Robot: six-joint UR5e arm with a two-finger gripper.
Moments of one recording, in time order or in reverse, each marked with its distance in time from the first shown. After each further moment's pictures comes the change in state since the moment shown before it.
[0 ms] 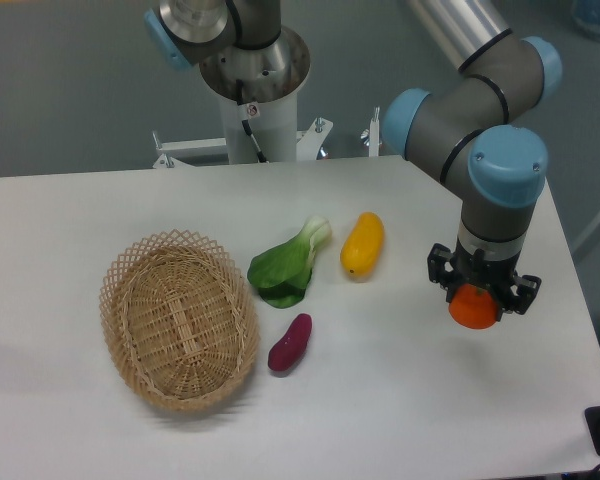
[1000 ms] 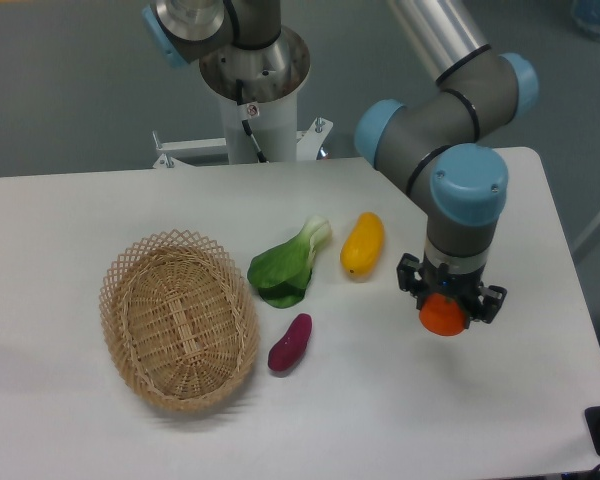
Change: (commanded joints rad) arm -0.095 0.032 -0.067 0.008 0.008 -0.078
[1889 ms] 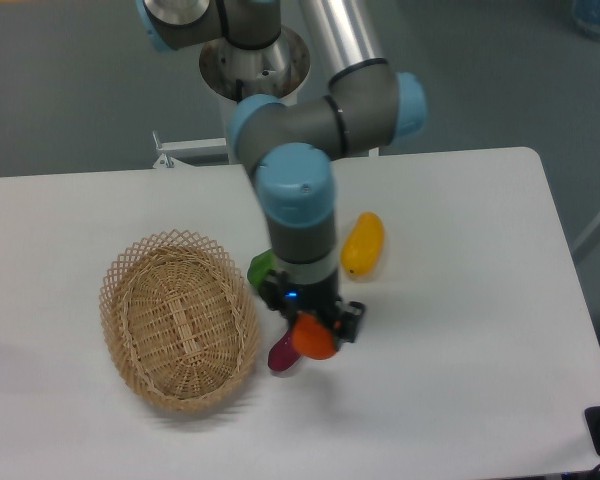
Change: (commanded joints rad) arm -0.321 0.084 -0.098 0.083 -0.003 -0.287
